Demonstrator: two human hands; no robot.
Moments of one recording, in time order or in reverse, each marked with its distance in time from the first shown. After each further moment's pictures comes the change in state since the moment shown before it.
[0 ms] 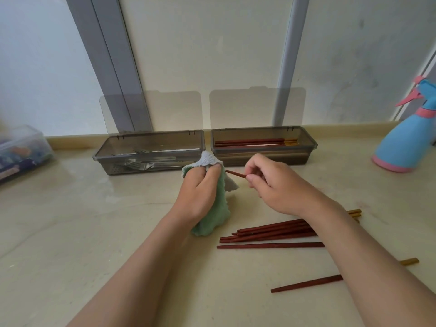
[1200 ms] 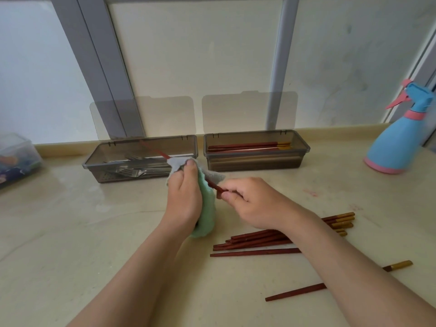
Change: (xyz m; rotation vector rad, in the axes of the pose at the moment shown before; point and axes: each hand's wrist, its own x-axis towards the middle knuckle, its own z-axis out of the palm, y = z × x) left_hand 0.001 0.004 0.005 -0.253 0.226 -0.149; right_hand 0.007 -0.013 0.023 0.072 -0.128 -0.043
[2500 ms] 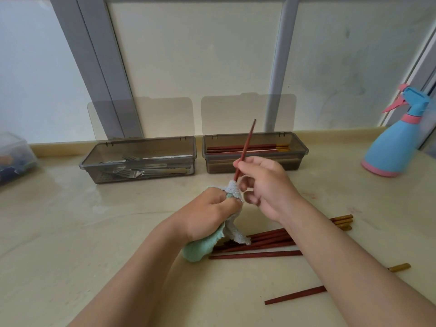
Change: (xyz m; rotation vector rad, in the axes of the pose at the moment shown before) left_hand -0.012 0.010 -0.002 0.416 -0.790 0.045; right_hand 0.015 0.007 -0.009 0.998 0.397 0.383
